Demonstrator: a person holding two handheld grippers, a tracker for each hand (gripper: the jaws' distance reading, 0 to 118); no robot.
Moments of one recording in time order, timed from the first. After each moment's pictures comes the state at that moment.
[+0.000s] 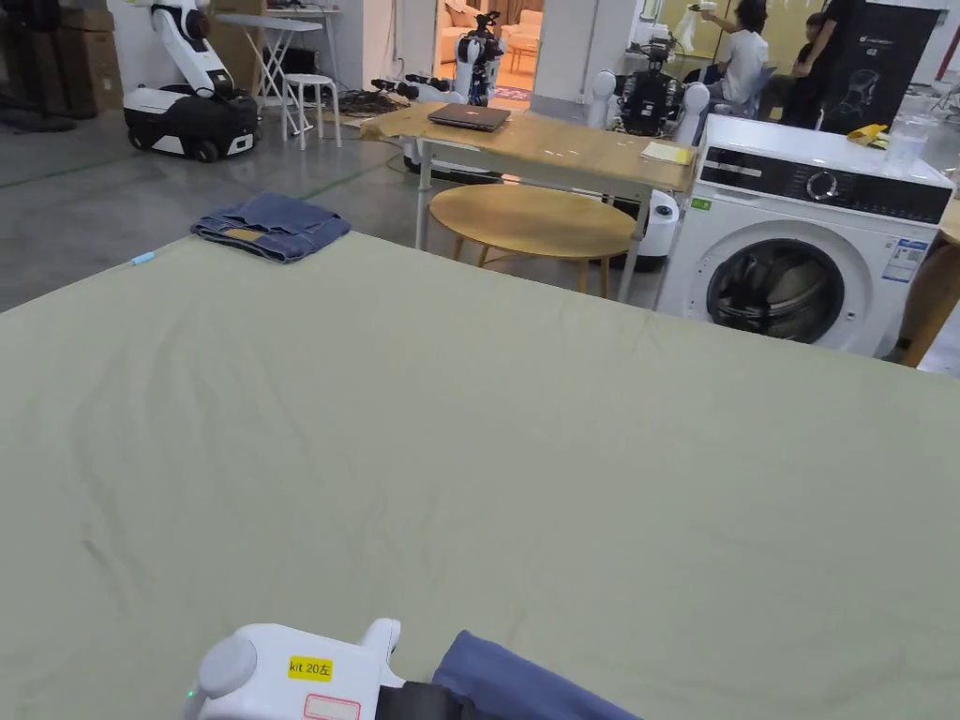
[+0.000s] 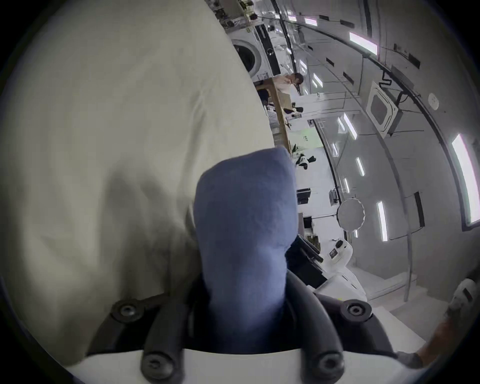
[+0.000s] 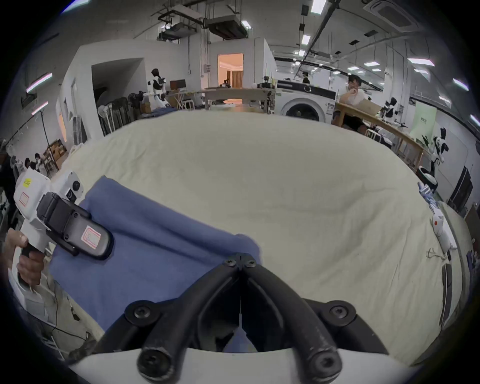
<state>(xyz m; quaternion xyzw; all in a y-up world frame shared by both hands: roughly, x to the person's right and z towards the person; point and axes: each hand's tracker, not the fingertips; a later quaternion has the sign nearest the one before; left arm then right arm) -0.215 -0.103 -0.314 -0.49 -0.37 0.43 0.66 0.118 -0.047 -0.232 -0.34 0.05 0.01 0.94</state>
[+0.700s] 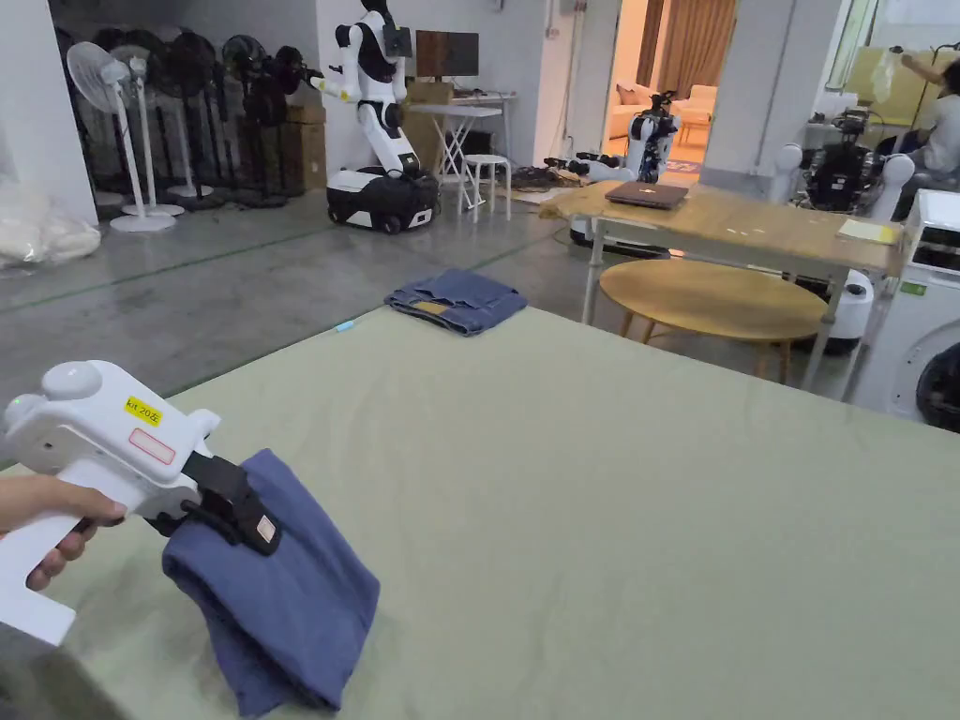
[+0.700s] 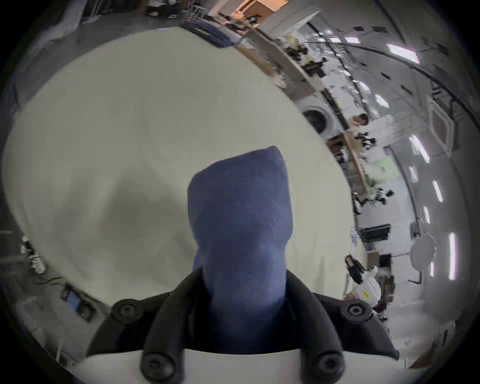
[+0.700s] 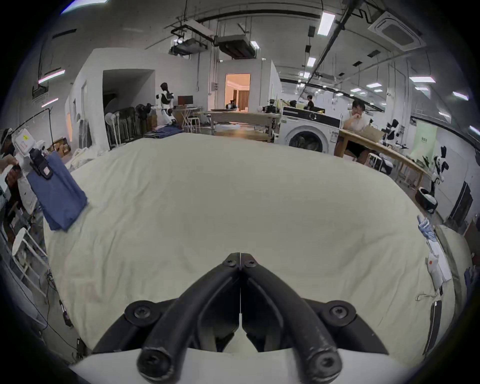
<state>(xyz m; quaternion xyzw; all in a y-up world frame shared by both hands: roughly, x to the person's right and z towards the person) -0.573 0.076 -0.339 -0.53 -0.10 0.31 0.78 0.104 -0.012 -0.279 -0.29 0.06 0.04 0.95</state>
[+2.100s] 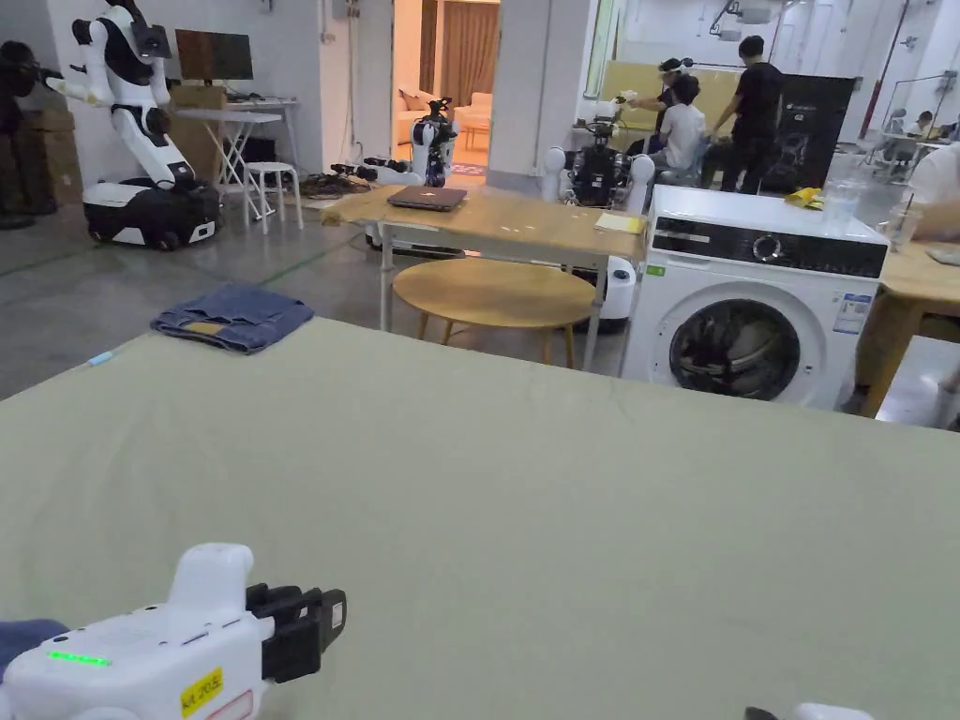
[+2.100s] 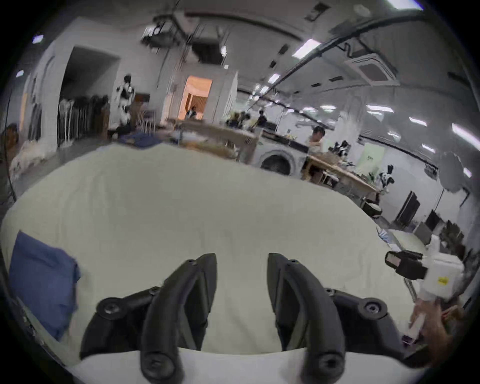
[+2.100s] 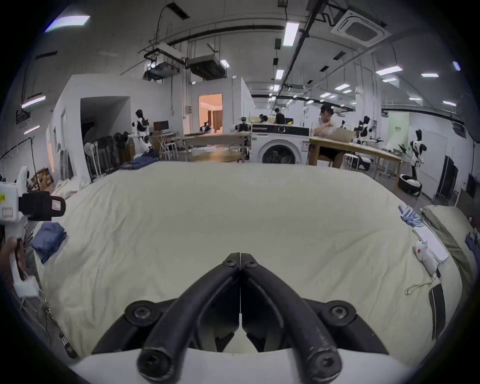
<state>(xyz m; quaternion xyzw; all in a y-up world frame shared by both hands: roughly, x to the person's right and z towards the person) -0.250 0.030 -0.315 -0.22 -0.11 0.11 0.96 0.147 0.010 -0.274 -0.22 -0.01 -0.01 0.98</state>
